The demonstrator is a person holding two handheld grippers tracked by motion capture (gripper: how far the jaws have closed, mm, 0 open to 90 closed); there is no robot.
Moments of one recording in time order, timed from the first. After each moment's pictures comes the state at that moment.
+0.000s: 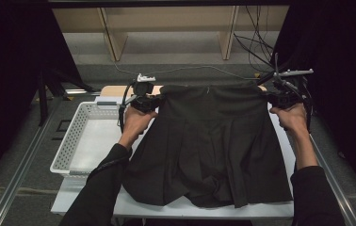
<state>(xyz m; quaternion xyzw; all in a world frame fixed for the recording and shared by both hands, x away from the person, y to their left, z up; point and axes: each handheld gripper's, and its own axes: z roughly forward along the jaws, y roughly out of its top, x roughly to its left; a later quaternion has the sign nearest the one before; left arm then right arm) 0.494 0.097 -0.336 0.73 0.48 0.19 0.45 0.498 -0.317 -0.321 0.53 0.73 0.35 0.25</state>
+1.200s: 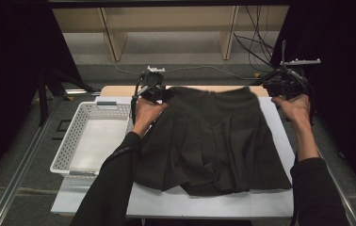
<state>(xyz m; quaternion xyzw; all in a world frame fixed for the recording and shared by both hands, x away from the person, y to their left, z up) 0.522 0.071 -0.337 0.72 0.51 0.20 0.42 0.505 -0.324 -0.297 0.55 0.70 0.36 0.29</state>
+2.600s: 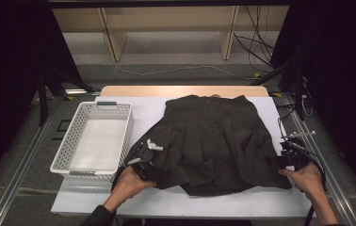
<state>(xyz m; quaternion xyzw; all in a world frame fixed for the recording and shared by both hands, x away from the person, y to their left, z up) 0.365 0.088 -0.457 0.85 0.44 0.10 0.27 0.386 -0.360 -0.444 0.59 0.76 0.22 0.16</state>
